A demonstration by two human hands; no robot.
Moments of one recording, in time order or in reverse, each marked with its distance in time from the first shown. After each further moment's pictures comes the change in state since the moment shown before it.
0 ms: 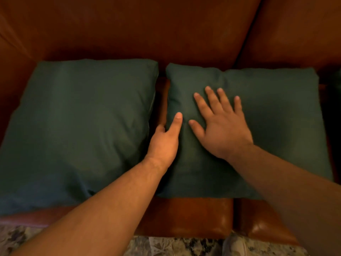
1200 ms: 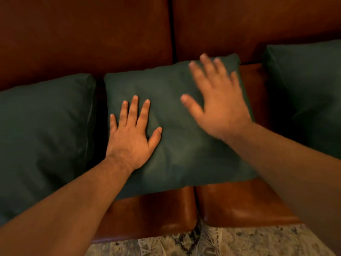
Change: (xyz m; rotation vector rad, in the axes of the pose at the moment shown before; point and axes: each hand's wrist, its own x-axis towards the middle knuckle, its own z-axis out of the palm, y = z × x) left_hand -0.015 0.027 0.076 1.422 0.107 0.688; right_hand -0.028 0.163 -0.015 0.230 0.227 0.080
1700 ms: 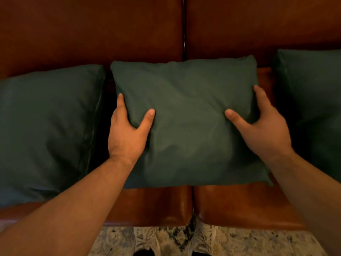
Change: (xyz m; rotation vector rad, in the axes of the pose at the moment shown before) left_hand -0.021 0.008 -0.008 -0.730 0.309 -0.439; right_hand -0.067 0.061 -0.012 0.471 0.048 0.497
